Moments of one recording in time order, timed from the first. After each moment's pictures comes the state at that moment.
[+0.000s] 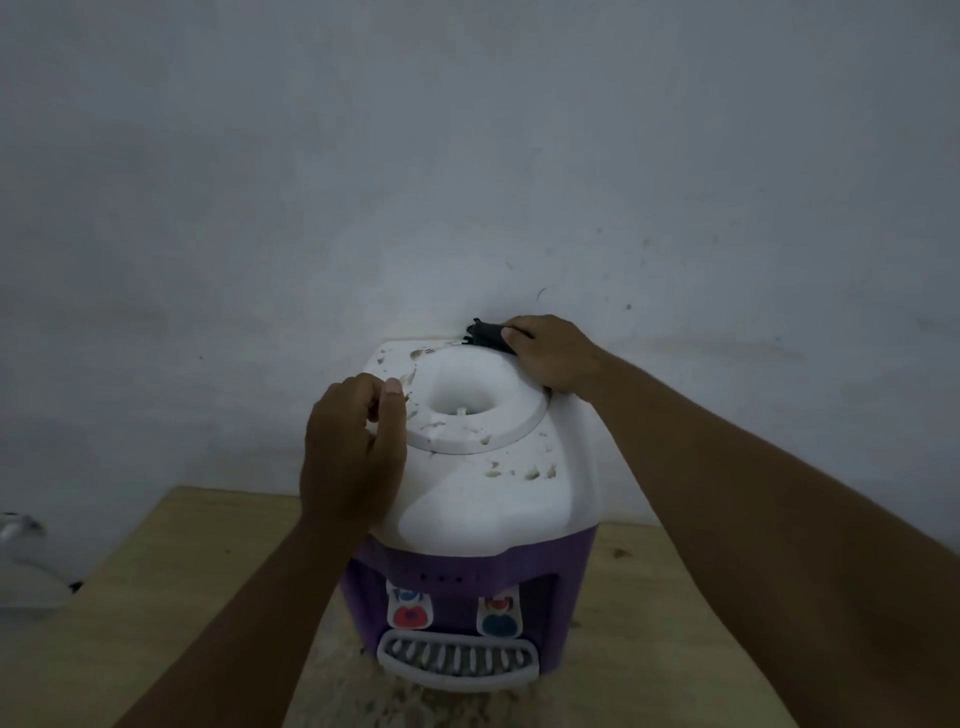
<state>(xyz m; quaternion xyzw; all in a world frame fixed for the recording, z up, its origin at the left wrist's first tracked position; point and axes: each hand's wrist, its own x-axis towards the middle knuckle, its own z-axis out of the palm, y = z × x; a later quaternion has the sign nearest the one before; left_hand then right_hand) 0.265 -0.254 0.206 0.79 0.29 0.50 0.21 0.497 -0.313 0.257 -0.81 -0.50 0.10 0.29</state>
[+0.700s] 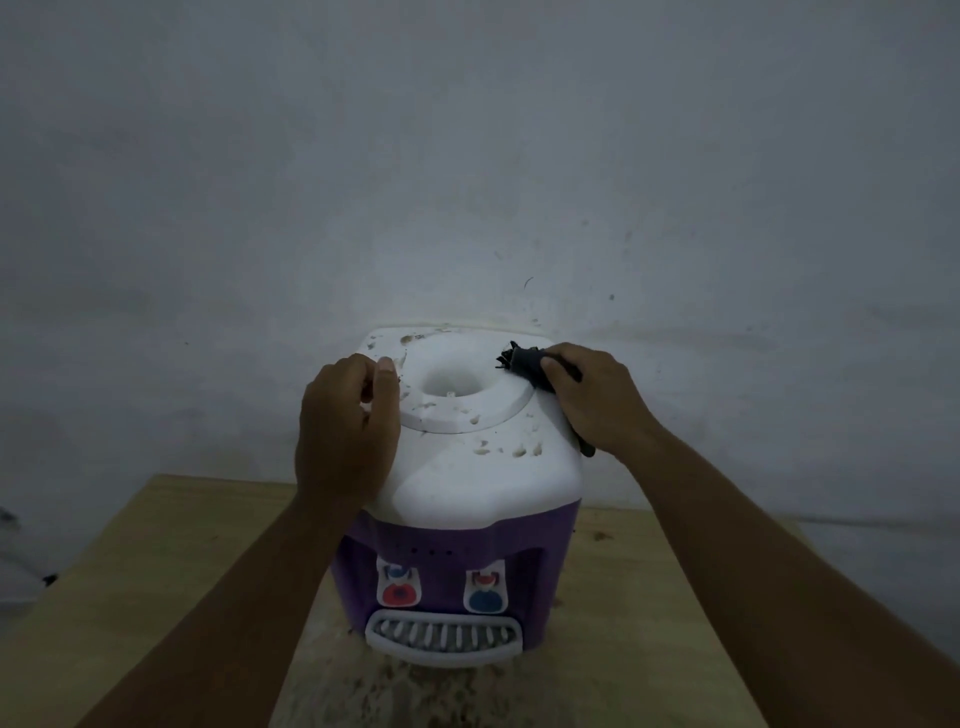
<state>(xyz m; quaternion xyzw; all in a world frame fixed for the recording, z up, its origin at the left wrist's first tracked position) 0.266 -0.253 0.205 0.79 0.28 0.51 0.21 0.471 -0.393 0.224 -0.81 -0.44 0.01 0.39</state>
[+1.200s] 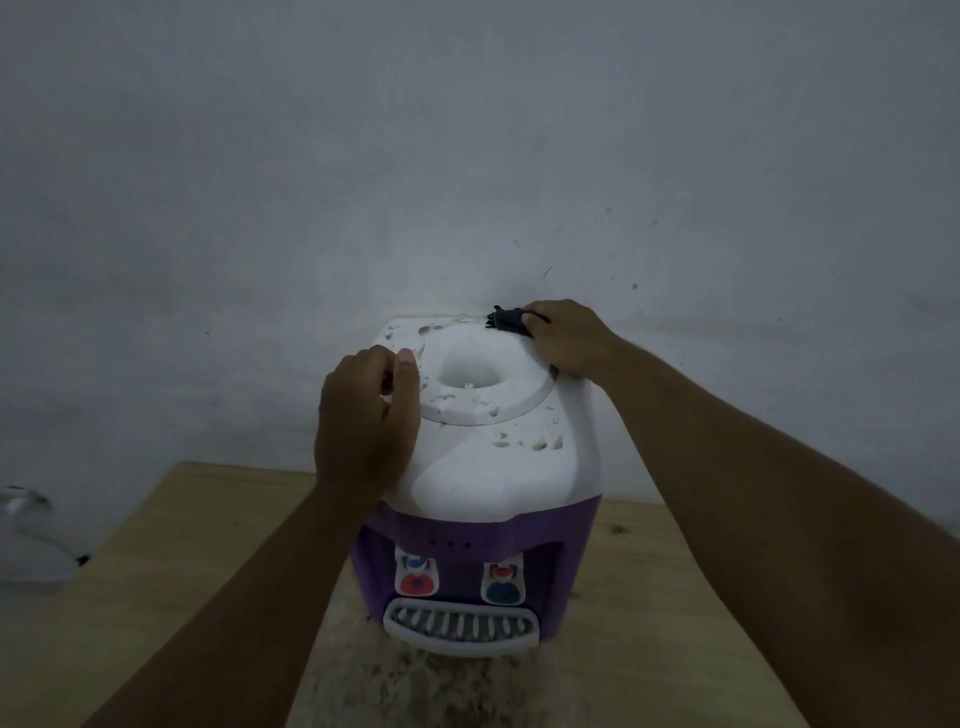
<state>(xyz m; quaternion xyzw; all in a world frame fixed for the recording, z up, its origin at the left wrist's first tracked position) 0.266 -0.250 0.204 0.79 0.28 0.51 0.19 0.489 -0.324 0.254 -0.84 -0.47 0.06 0.26</state>
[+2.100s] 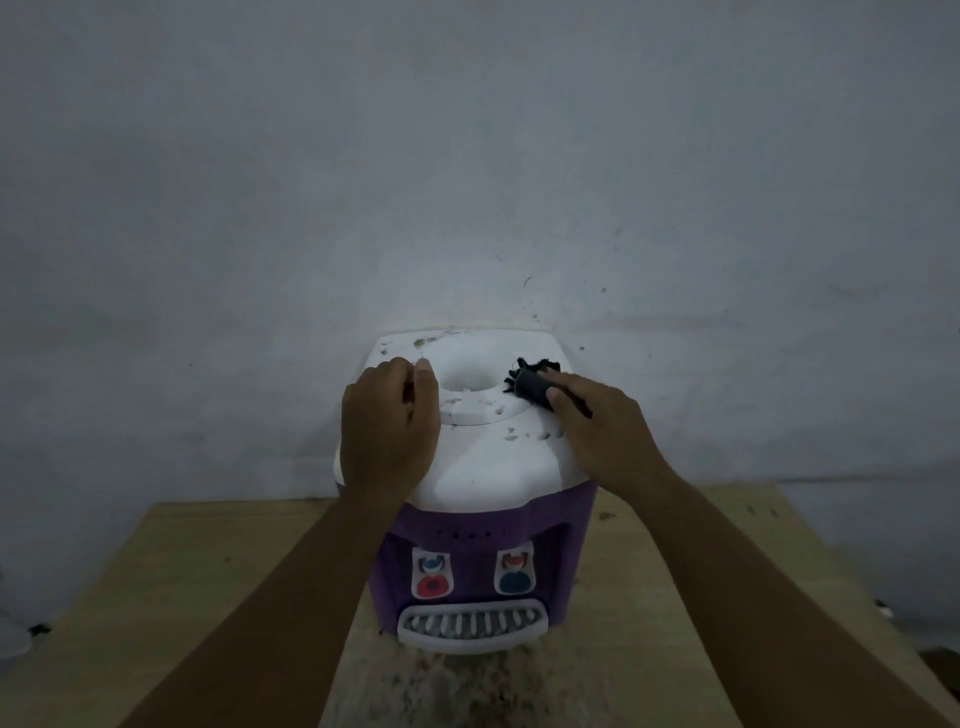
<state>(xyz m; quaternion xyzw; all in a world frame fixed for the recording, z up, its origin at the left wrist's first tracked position) 0.266 -0.252 0.206 0.80 0.24 0.51 0.21 0.404 -0.421 0.211 -0.82 -0.38 0.00 0.43</state>
